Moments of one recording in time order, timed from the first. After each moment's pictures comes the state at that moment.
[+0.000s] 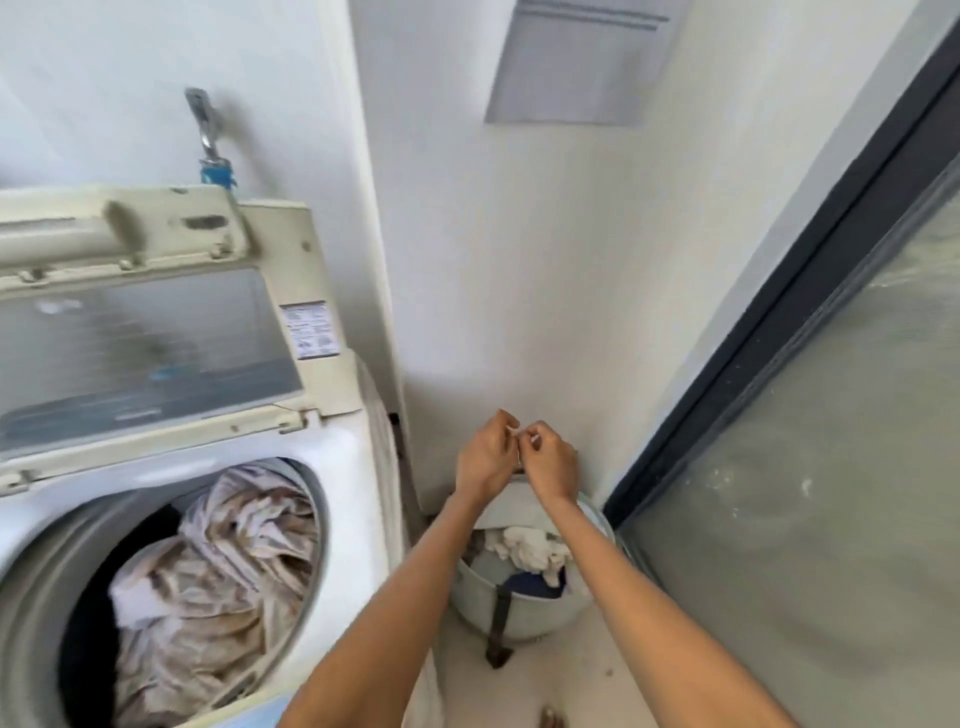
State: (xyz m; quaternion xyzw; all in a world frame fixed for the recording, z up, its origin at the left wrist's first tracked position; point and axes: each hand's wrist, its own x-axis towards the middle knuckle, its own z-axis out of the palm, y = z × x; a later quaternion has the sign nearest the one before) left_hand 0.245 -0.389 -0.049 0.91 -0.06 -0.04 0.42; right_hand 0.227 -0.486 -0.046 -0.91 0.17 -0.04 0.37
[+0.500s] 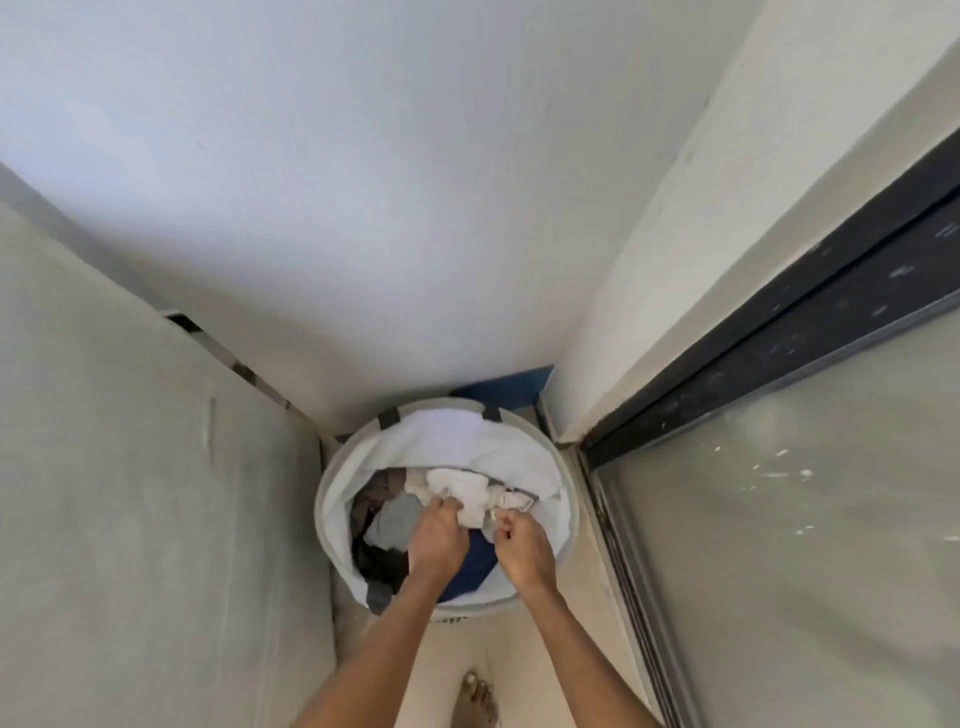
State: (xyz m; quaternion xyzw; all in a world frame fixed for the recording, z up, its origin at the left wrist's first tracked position) left_hand 0.255 -0.530 -0.447 0.93 0.08 -0.27 0.25; right_hand 0.243 -0.651 -0.412 -0.87 0.20 0.27 0.35
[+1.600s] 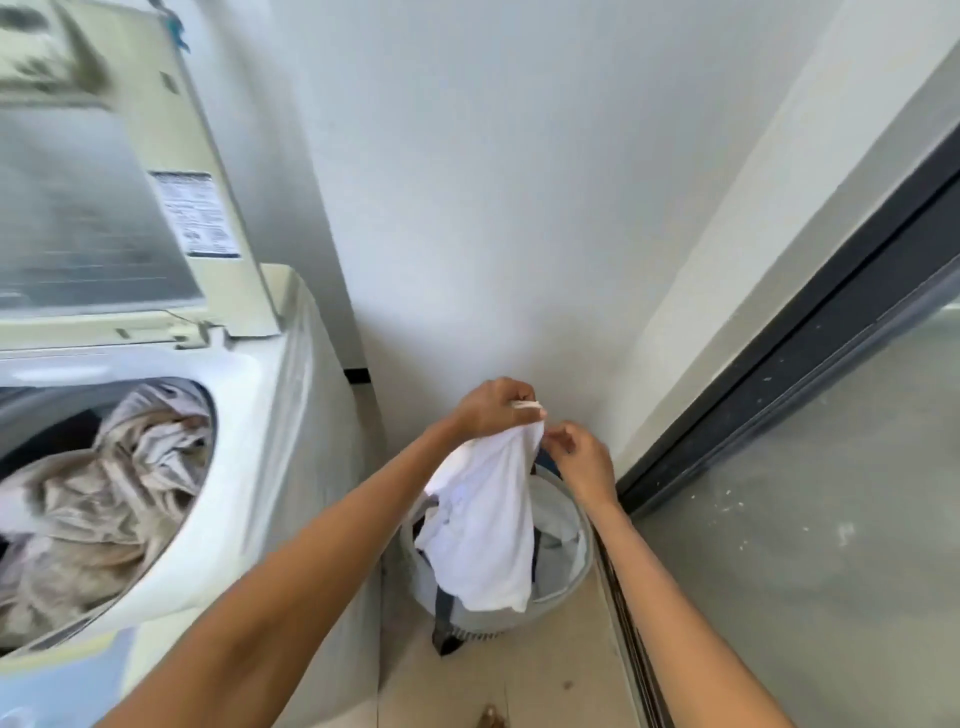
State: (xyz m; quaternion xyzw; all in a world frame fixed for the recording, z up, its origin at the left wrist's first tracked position) left_hand 0.315 -0.465 -0.101 0.91 -0.14 -0.17 0.36; right_hand 0.264 -0.628 -0.150 -0.89 0.08 0.04 0.45
